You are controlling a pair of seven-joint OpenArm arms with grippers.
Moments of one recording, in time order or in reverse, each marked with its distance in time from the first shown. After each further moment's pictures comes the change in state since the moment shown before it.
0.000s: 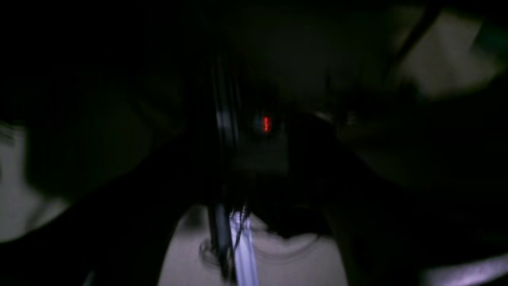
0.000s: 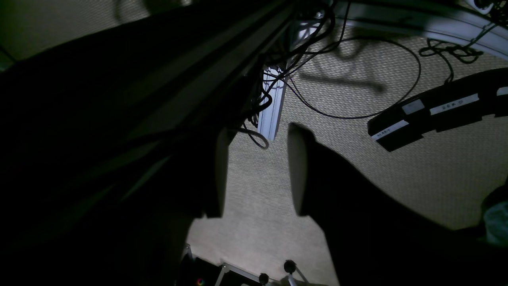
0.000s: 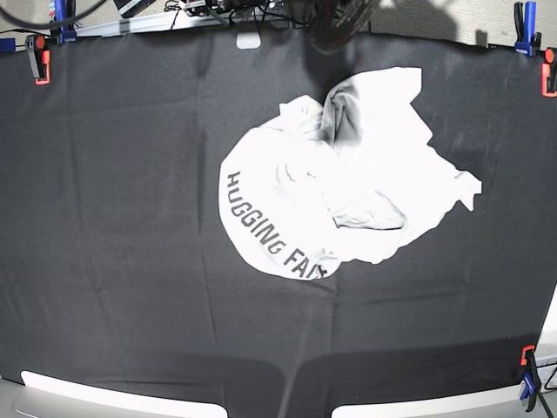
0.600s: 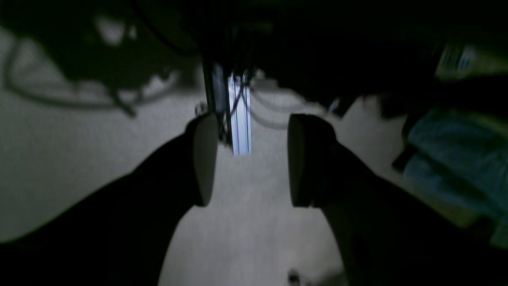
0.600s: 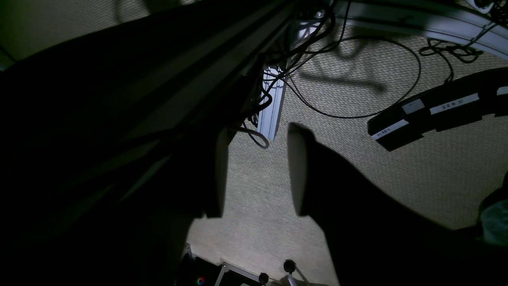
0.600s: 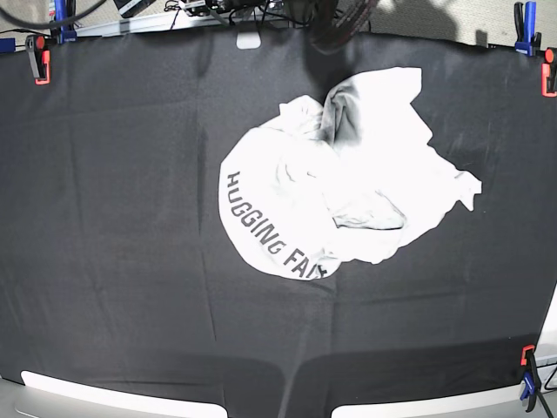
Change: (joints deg) left arm -0.5 -0.1 0.0 0.1 -7.5 1.1 39.3; right arm 0.0 0.0 0.0 0.0 0.0 0.0 0.0
